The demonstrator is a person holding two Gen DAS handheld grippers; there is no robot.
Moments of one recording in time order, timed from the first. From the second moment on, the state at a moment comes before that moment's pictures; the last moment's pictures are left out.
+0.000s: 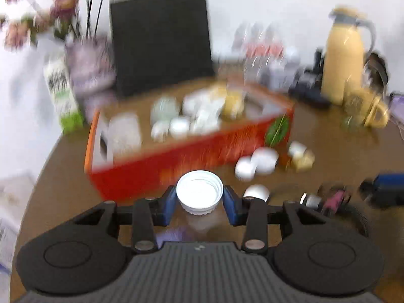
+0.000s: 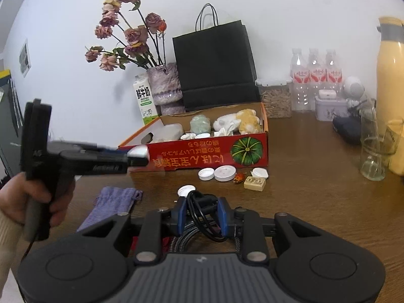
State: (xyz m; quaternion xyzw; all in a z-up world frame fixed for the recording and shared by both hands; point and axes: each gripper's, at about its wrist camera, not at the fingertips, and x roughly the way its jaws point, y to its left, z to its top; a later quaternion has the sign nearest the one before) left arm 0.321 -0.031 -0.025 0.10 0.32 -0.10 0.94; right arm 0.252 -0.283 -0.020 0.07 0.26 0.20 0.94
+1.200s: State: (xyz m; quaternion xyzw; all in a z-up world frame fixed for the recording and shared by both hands) left arm 0.217 0.037 0.076 -0.01 0.20 -0.15 0.97; right arm 0.213 -0.255 0.072 0.00 0.19 0.26 0.95
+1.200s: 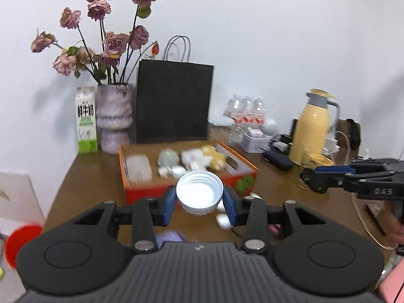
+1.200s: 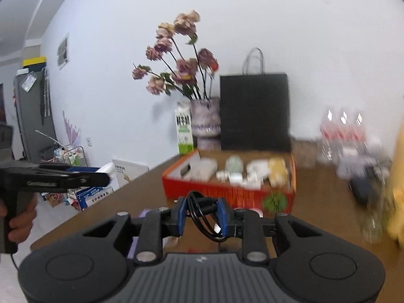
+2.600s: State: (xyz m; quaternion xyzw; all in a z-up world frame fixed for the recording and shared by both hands) left arm 0.456 0.052 0.079 0.08 0.37 -0.05 0.92; right arm 0.553 -0.194 0.065 0.04 0.42 0.20 0.88
